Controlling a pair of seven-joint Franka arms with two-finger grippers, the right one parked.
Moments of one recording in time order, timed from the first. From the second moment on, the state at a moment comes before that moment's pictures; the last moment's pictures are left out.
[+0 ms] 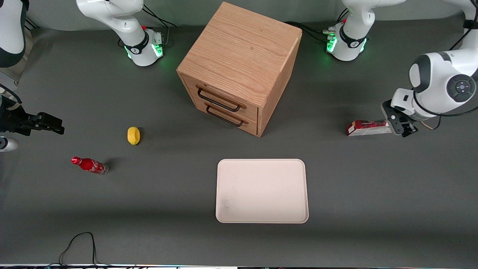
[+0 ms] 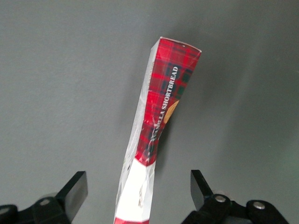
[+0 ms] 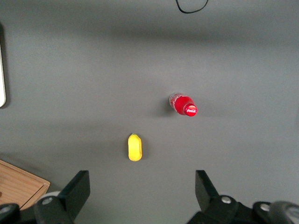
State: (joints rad) arm 0.05 0.05 0.06 -2.37 0.08 2.29 1.30
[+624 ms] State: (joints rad) arm 0.03 0.14 0.06 -2.42 0.08 2.49 1.35
